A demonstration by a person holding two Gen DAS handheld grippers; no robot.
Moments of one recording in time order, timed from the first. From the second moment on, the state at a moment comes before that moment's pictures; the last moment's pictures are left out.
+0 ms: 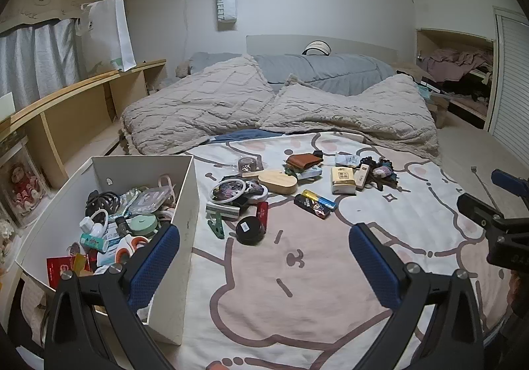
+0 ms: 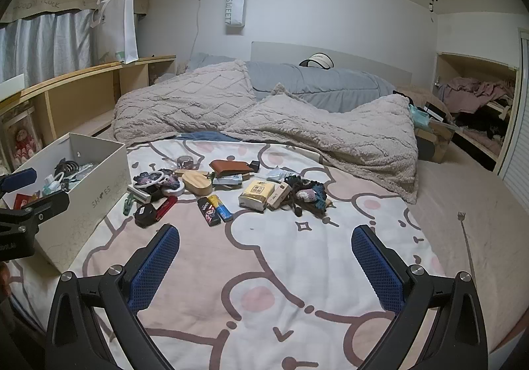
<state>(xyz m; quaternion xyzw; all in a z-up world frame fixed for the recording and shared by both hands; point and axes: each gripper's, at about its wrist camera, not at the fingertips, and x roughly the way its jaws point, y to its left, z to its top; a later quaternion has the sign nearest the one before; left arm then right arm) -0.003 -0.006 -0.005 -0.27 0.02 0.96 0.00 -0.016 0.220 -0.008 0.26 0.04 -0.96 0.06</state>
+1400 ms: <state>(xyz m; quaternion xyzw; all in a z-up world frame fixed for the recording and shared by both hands) -0.137 0.004 0.040 -0.31 0.06 0.95 0.03 -0.118 0.235 0.014 0.28 0.01 -0.95 0.15</state>
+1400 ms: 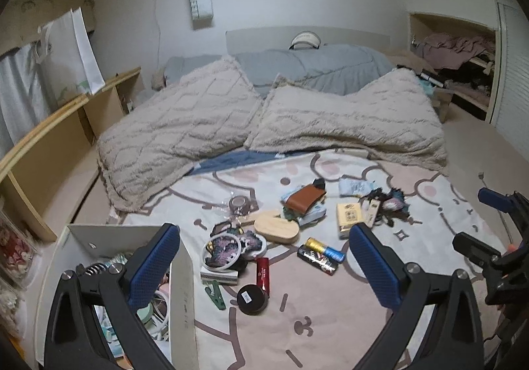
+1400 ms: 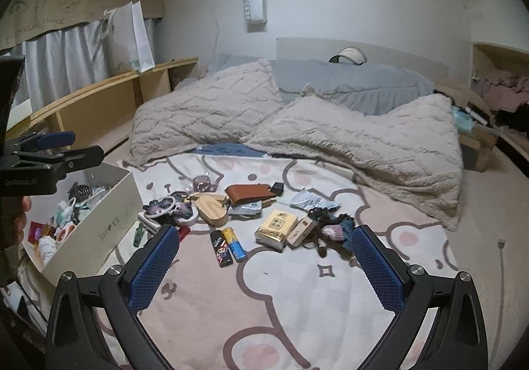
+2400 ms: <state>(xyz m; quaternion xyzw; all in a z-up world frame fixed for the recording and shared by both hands) -0.175 -0.007 -0.133 -0.39 0.04 0.92 0.00 -0.272 0.171 -0.133 0.44 0.01 -0.87 0.22</state>
